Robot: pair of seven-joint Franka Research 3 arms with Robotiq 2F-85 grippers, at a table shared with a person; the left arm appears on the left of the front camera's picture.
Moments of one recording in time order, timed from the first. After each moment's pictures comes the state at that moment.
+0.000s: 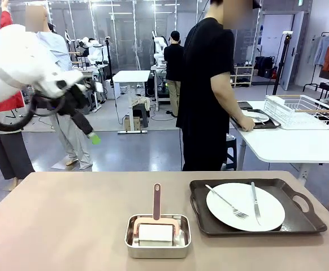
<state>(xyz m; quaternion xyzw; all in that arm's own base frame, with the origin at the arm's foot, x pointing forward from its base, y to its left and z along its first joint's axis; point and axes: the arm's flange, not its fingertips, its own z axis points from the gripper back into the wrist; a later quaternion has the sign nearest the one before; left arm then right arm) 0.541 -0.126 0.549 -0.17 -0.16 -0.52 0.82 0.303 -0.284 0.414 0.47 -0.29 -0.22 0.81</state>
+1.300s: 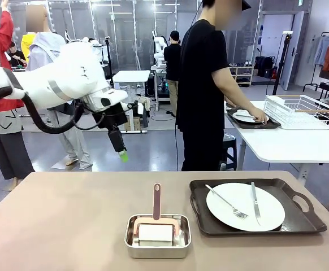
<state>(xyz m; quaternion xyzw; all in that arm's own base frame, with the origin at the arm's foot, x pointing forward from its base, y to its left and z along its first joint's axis) 0.555 -0.251 0.504 -0.14 -0.09 -0.64 0.75 0.303 -0.284 0.414 0.47 -0.29 -0.22 0.81</state>
